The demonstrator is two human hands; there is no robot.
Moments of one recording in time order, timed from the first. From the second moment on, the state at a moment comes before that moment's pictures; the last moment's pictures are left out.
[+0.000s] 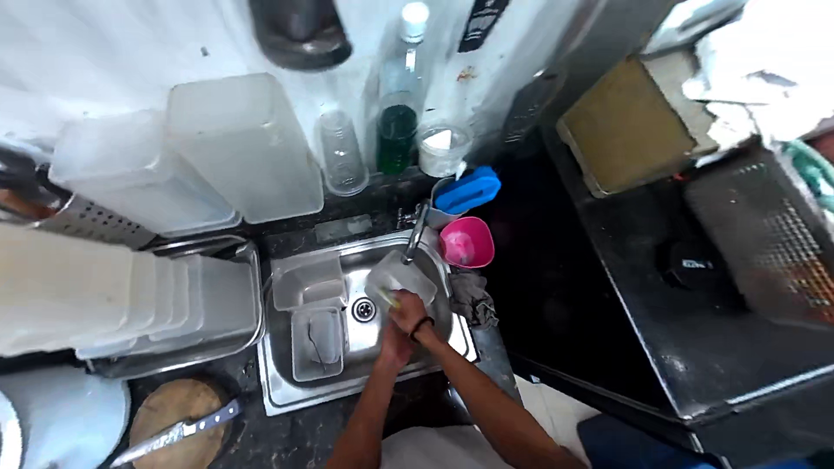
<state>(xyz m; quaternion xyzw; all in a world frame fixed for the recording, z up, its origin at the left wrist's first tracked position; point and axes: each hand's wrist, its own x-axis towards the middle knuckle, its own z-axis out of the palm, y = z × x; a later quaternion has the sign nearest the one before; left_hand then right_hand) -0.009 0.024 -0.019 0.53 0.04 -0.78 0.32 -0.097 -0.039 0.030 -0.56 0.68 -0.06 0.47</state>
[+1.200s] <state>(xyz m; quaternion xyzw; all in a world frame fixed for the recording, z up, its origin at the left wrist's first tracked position) 0.012 -0.013 0.008 0.58 -0.09 -0.71 0.40 -0.091 0.013 0.065 -0.30 0.58 -0.34 0.67</state>
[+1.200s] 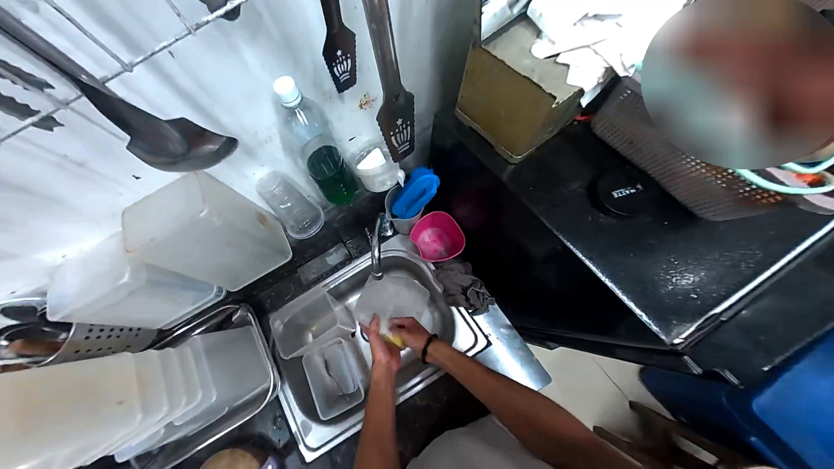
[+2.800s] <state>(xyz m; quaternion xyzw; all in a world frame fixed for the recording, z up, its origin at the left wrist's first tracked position) 0.031 -0.007 -0.040 0.69 -0.22 -0.58 0.37 -0.073 0.042 0.071 -0.62 0.73 -0.22 0.21</state>
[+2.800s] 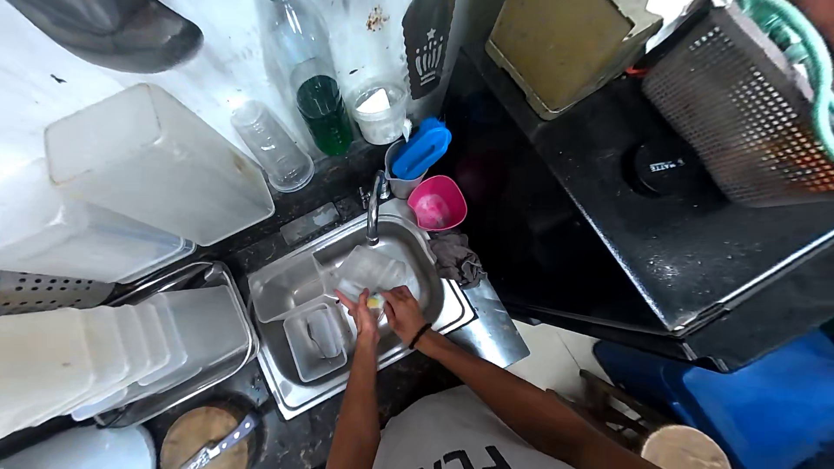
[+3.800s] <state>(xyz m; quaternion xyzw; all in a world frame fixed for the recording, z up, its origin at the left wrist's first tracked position) 0.040 -0.007 -0.044 0.70 -0.23 -0.59 0.33 -0.130 -0.014 0.014 -0.19 0.79 -0.23 0.53</state>
